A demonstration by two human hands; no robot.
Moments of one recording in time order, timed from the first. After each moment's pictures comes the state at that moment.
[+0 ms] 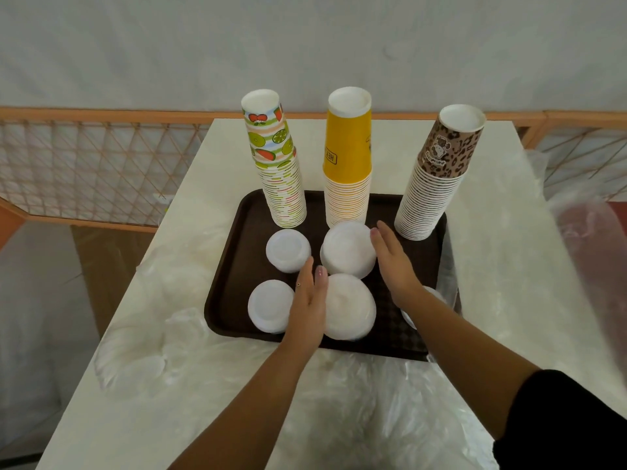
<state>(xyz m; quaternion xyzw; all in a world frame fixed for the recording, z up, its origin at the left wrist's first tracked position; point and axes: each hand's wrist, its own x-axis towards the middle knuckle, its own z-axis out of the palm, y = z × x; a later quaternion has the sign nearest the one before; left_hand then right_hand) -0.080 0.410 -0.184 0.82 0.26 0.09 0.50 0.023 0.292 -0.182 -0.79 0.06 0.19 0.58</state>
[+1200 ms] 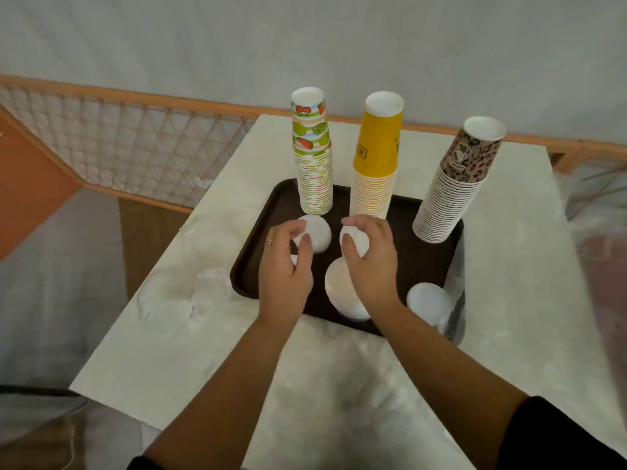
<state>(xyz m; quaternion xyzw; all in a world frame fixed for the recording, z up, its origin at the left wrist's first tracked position) -0.120 0.425 -0.112 0.83 0.22 0.30 0.41 -0.048 0.327 -0.136 -0.82 -0.14 -0.05 0.55</state>
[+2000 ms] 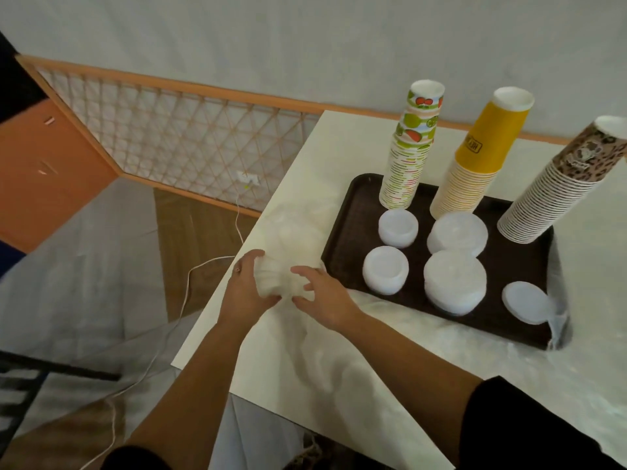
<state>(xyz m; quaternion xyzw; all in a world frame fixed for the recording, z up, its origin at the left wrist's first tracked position) -0.237 0.638 -0.180 0.90 0.25 0.12 0.33 -0.165 0.499 -0.179 -0.83 -0.34 0.26 0.36</state>
